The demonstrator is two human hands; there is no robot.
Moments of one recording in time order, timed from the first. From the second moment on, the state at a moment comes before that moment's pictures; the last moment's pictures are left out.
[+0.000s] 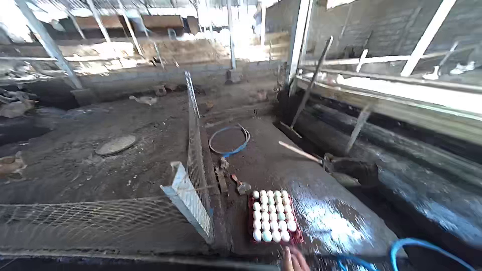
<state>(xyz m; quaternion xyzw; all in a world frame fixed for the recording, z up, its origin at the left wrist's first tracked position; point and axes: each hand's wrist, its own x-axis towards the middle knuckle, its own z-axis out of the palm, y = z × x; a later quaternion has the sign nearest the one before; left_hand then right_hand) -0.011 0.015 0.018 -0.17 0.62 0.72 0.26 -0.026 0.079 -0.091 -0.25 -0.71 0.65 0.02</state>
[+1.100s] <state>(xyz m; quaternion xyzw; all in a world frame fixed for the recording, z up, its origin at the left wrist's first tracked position) -0.028 0.001 -0.101 -0.12 0.55 0.73 0.39 -0.040 0.110 -0.122 -0.41 -0.57 0.71 -0.09</state>
